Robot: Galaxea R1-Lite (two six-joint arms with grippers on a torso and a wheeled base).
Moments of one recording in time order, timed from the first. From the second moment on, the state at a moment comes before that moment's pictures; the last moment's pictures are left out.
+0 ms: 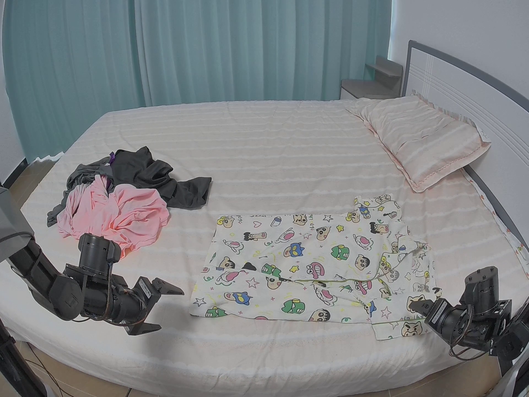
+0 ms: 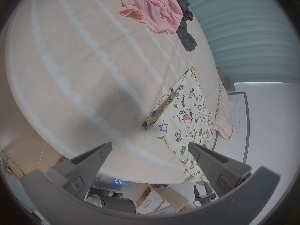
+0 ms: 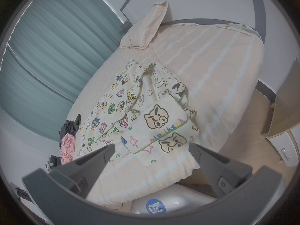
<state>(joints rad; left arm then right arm) -0.15 1.89 -0.48 -0.48 -0.39 -1.02 0.33 1.73 -0.03 -0.93 -0.20 0.96</state>
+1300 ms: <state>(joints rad) -0.15 1.89 -0.48 -0.48 -0.39 -1.02 0.50 2.14 -0.45 -1.01 -0.04 0.95</state>
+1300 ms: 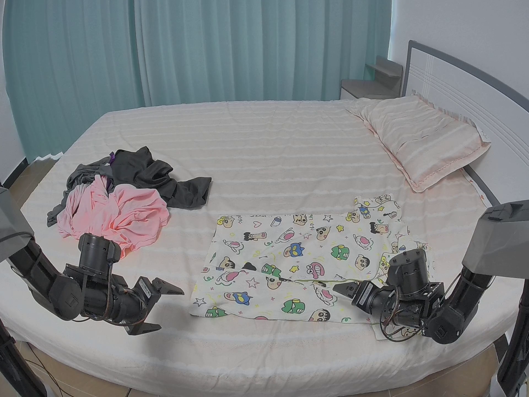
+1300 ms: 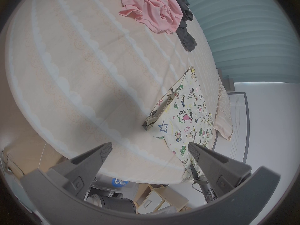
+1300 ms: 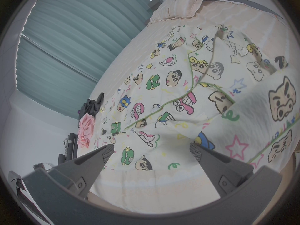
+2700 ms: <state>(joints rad) -0.15 1.89 -0.48 -0.48 -0.39 -1.02 0.44 2.10 -0.72 -0.72 0.03 0.80</state>
